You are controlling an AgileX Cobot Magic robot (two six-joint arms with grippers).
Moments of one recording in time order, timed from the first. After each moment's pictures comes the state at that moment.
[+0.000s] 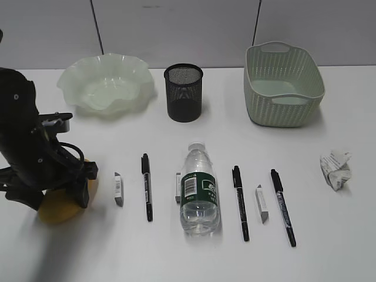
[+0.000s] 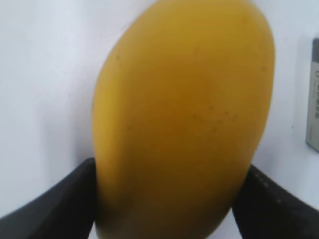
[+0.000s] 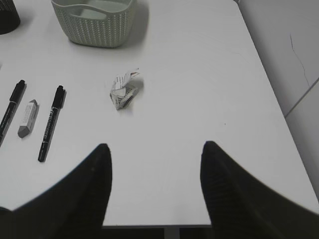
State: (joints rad) left arm -0.39 1.81 -0.92 -0.03 0.70 -0.43; right arm -0.02 -0.01 -0.50 -0.01 1.04 -0.09
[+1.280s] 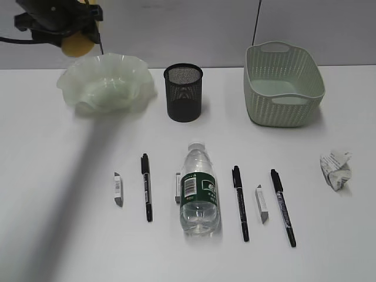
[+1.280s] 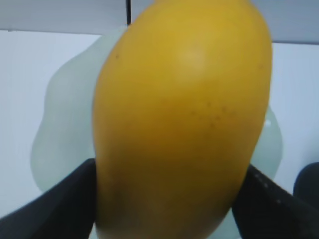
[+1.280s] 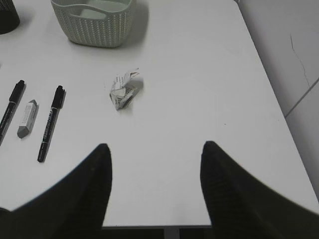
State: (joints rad) left arm -0.25 2.13 -1.89 0.08 0.76 -0.33; right arm -0.02 -0.01 -0.50 -0.01 1.04 -0.09
